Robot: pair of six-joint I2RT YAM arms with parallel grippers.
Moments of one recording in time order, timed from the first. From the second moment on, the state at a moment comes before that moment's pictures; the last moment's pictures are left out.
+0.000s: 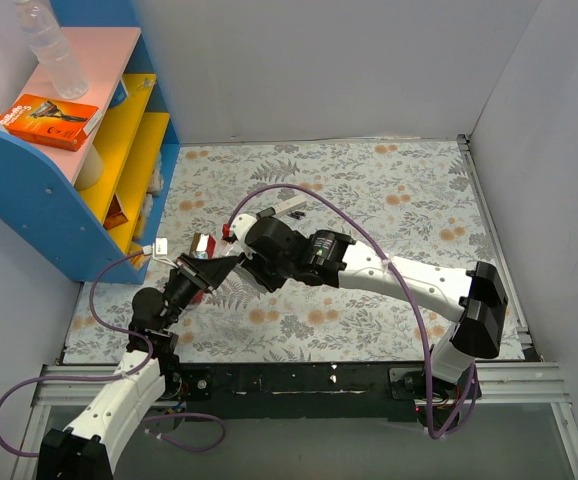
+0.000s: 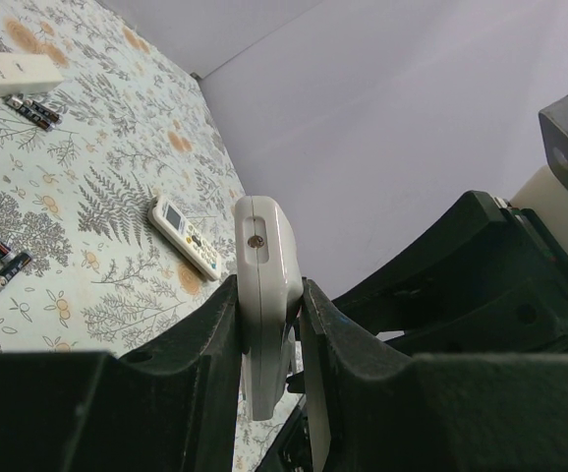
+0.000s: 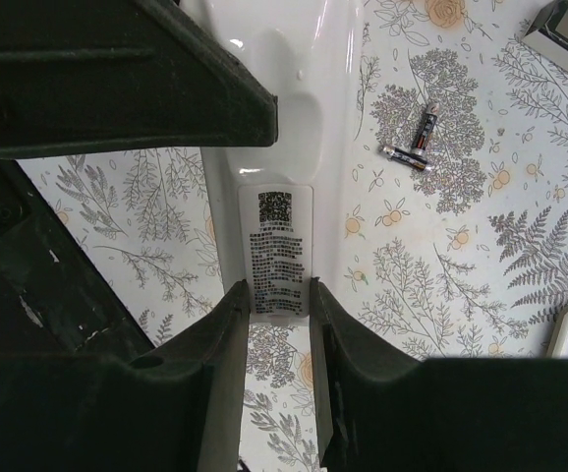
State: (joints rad) left arm -0.26 0.55 0.04 0.70 0.40 -1.16; right arm 1.21 1.64 1.51 -0.68 0.13 0.10
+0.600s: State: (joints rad) left arm -0.26 0.55 0.04 0.72 0.40 -1.22; right arm 1.21 1.64 1.52 -0.69 0.13 0.11
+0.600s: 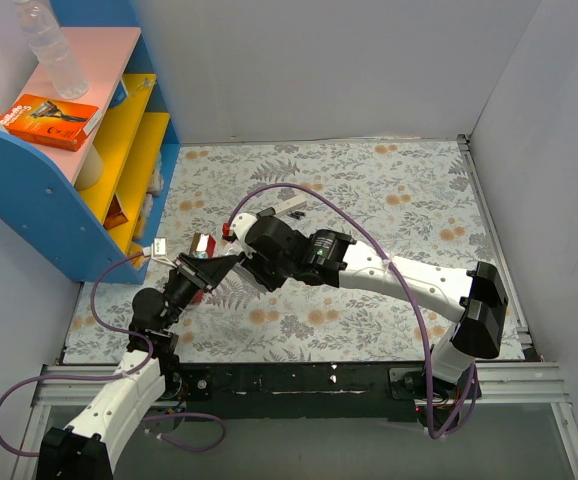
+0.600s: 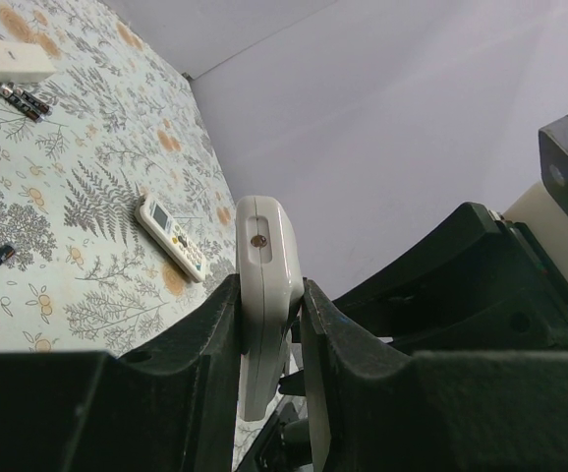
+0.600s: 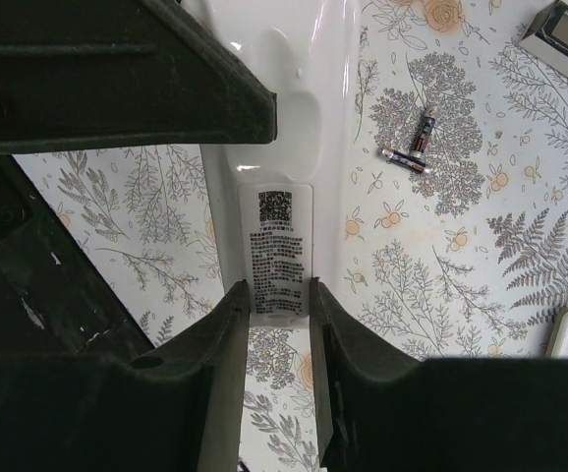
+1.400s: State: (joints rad) left arm -0.27 0.53 0.03 0.68 0.35 -1.32; right arm 1.21 1.64 1.52 -0.66 0.13 0.10
